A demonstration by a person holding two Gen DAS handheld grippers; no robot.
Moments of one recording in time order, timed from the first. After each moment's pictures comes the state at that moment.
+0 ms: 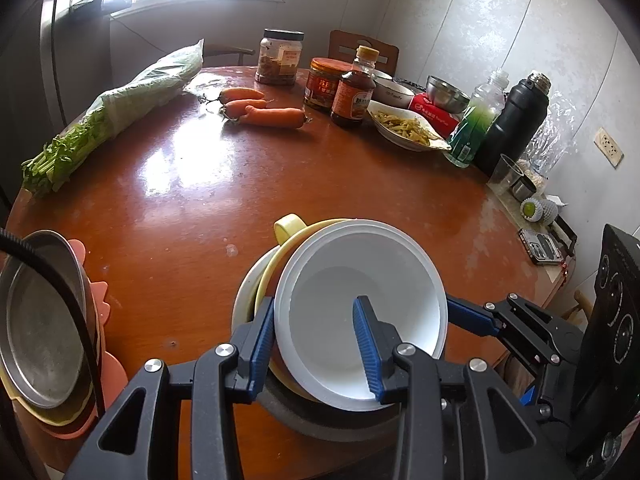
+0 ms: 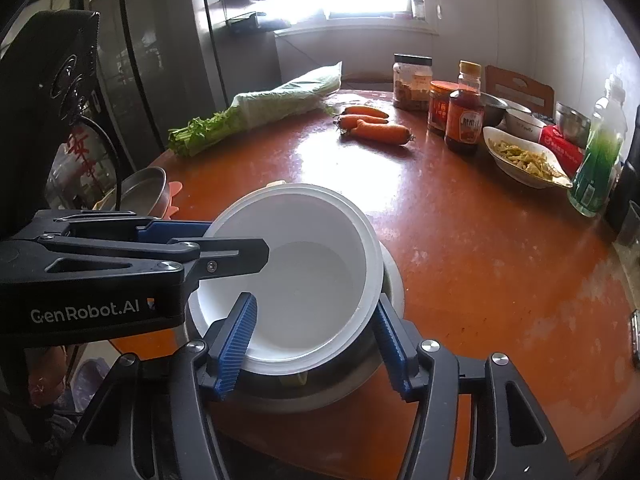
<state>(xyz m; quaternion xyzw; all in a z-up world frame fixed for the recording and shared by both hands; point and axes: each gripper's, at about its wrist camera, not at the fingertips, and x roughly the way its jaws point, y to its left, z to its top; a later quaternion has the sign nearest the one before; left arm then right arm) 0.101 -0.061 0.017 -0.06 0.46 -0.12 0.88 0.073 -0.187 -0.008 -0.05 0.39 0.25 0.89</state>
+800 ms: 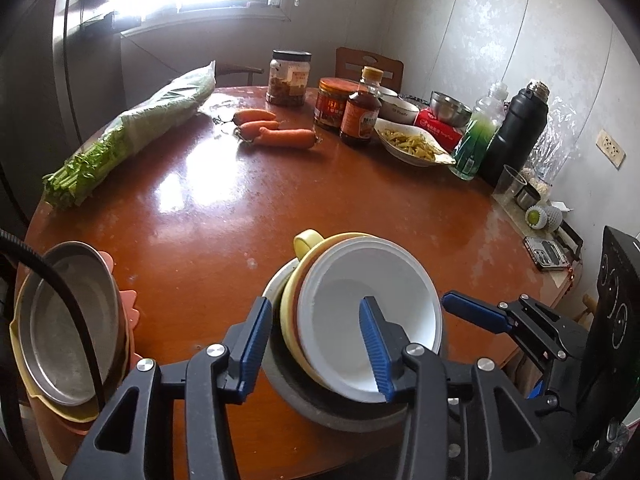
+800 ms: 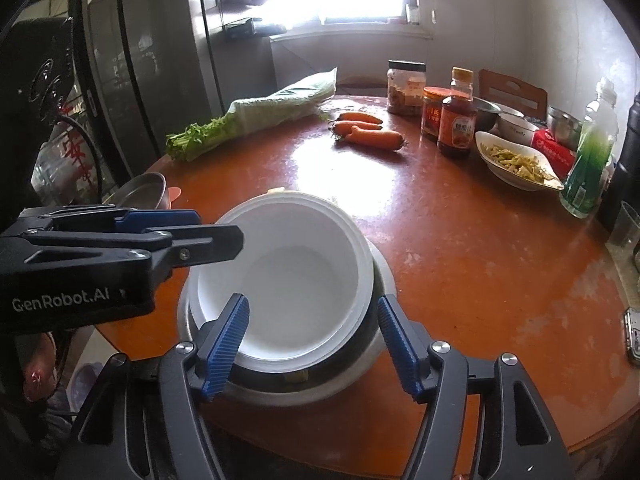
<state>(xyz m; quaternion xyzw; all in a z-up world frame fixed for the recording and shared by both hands) 0.086 -0.051 0.034 -0.05 0.43 -0.10 0.90 0.067 -0.191 -0.001 -0.05 0.38 0.23 0.89</state>
